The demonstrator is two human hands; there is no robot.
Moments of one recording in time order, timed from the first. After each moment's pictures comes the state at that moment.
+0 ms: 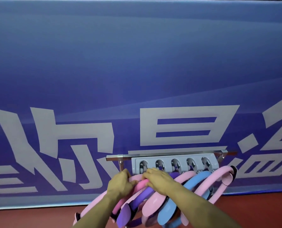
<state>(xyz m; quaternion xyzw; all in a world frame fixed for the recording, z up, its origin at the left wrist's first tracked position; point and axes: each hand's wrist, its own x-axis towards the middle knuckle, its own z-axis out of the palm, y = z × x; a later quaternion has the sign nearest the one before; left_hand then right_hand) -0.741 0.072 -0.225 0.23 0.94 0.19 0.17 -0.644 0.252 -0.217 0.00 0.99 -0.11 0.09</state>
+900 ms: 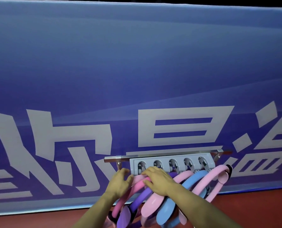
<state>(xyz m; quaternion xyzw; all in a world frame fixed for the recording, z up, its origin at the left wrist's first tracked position) -0.754 0.066 -0.233 0.25 0.90 0.31 0.20 -0.641 0.252 -0.214 0.07 0.98 -0.18 0.07</state>
